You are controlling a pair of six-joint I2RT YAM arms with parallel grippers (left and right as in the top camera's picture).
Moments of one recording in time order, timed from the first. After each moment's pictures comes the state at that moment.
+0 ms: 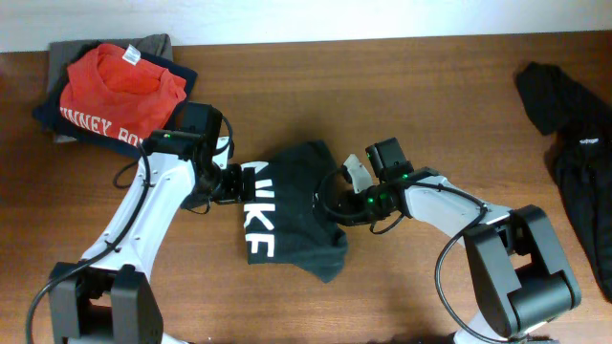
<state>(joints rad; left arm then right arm) -0.18 1.68 1.28 -1.05 0.12 -0.20 0.34 1.79 0.92 -0.39 -0.66 0.21</state>
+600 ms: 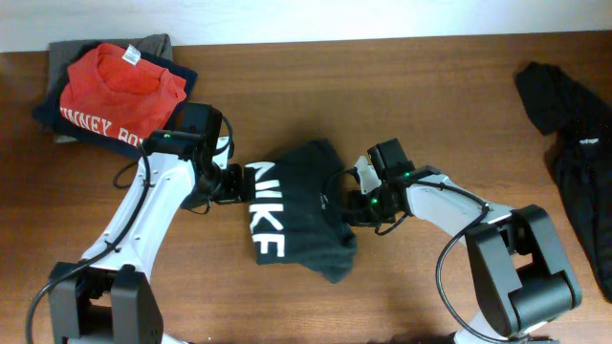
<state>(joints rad) -0.18 1.68 1.28 -1.05 0.12 -0.20 0.32 1.79 0.93 -0.48 -0.48 0.29</state>
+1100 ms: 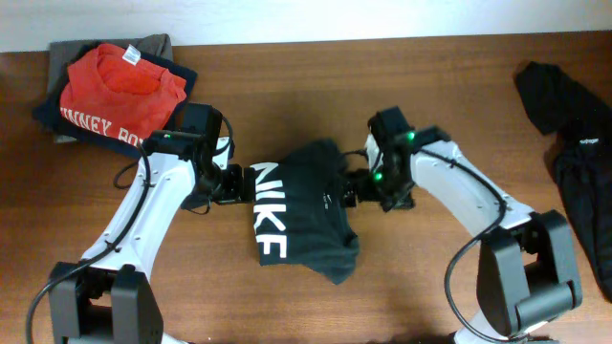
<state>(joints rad) -0.18 1.68 1.28 -1.05 0.13 -0.20 0.31 1.79 1.29 -1.01 -0.29 0.30</state>
